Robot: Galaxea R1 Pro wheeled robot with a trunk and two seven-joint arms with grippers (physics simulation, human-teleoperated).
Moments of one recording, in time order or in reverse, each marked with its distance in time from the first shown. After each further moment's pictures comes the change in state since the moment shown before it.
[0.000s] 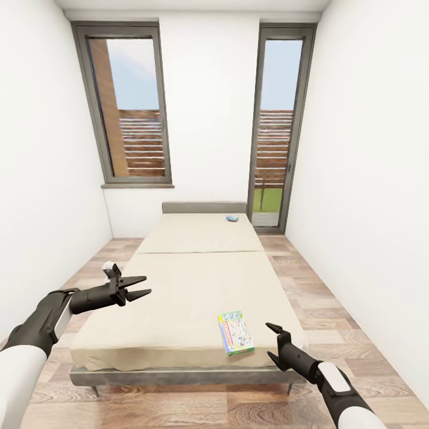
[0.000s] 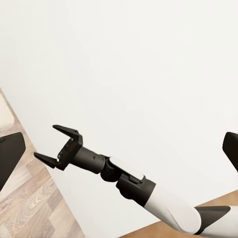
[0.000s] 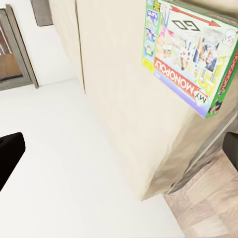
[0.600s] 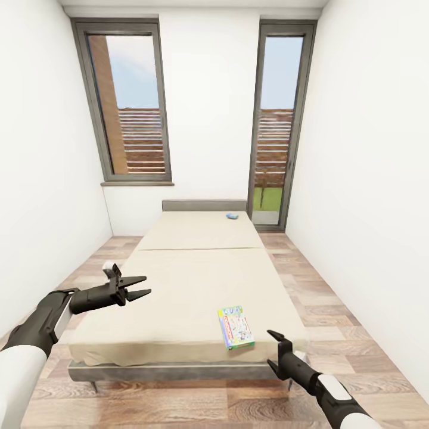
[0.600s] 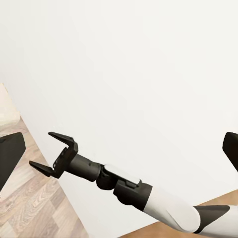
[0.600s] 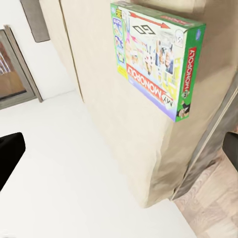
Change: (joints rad) left arm 0.000 0.000 0.000 0.000 0.001 -0.001 0.000; right arm 0.000 -0.017 0.002 0.124 -0.060 -0.062 0.055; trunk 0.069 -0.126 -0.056
